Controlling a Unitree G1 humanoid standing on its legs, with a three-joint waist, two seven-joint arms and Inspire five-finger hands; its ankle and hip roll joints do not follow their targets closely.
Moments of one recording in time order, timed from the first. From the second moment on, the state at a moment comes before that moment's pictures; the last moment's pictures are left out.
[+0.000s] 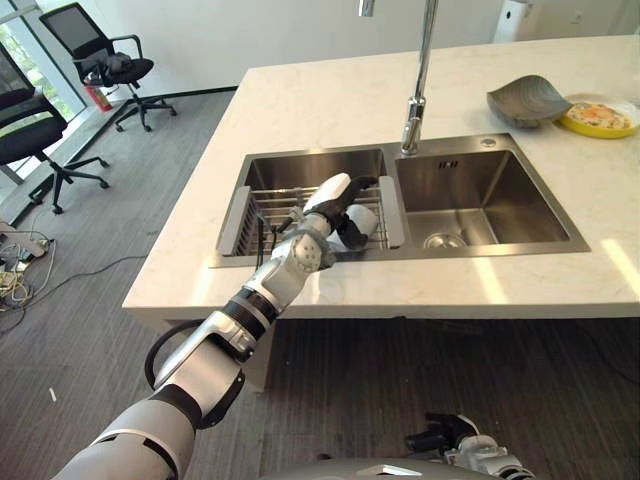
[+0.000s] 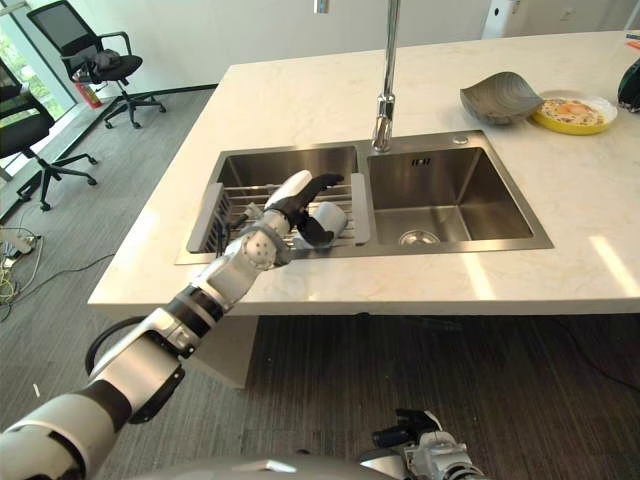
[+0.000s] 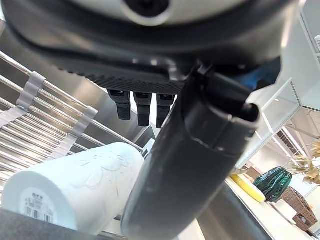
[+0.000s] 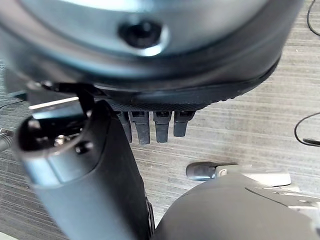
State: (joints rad) left arm -0.78 0.23 -0.57 0.53 0.27 0.18 0.08; right arm -0.07 -0.24 0.31 1.21 0.24 0.03 0.00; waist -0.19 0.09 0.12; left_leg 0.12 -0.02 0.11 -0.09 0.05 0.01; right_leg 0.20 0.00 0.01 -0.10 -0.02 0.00
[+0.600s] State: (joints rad) left arm -0.84 0.15 -0.57 0.79 0.33 0.18 0.15; right arm -0.07 -0.25 0.37 1.21 0.24 0.03 -0.01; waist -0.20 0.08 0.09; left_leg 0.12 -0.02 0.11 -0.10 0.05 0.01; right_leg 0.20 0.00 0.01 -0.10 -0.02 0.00
